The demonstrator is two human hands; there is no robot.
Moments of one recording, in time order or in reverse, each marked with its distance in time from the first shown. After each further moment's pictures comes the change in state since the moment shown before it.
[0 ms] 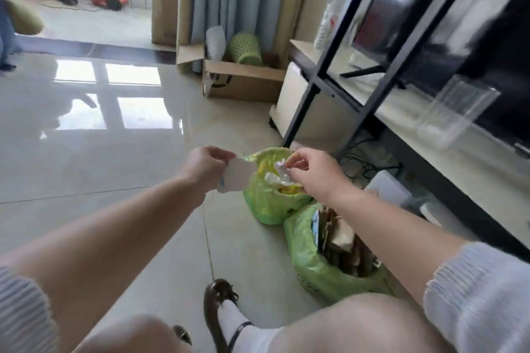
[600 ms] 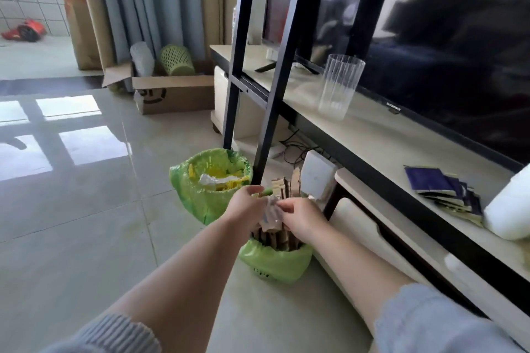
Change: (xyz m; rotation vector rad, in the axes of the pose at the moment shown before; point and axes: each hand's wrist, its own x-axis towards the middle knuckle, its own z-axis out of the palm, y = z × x) left_hand -0.107 0.001 0.210 -0.019 -0.360 -0.206; right_hand -0.100 0.146 -0.050 0.221 -0.005 0.307
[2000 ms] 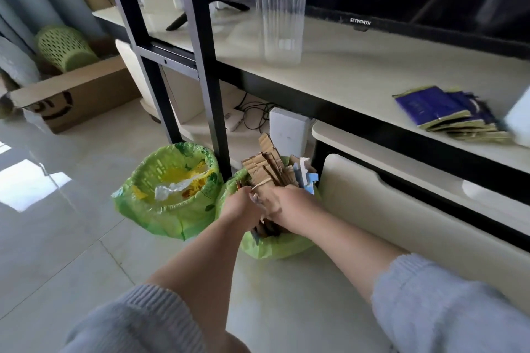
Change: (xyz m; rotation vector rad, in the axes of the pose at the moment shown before) left_hand 0.123 -0.033 0.035 1.034 -0.181 0.150; right_hand 0.064 0.051 0.018 -0.413 0.037 0.189
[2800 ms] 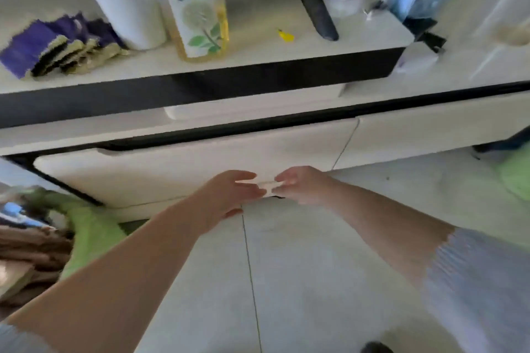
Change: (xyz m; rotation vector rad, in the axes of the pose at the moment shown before) left_hand -0.128 0.185 0.232 -0.169 -0.924 0.269; right_hand -0.262 0.278 0.005 0.865 0.316 0.800
